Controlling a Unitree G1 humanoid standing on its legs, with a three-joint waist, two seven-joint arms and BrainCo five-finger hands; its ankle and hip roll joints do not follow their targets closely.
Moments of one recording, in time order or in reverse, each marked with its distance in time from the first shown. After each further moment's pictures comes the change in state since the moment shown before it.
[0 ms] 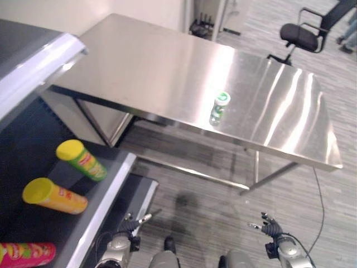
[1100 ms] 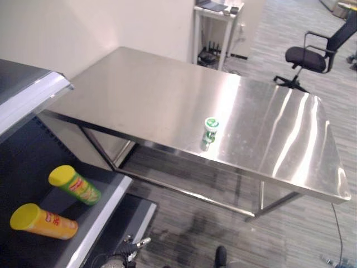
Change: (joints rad) left arm 0.131 0.007 -0.041 -0.075 0.054 -0.020 -0.098; right arm 0.306 -0.348 -0.394 -0.203 0.214 0.039 0.095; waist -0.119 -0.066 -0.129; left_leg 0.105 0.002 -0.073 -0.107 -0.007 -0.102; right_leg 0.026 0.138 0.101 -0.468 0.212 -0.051
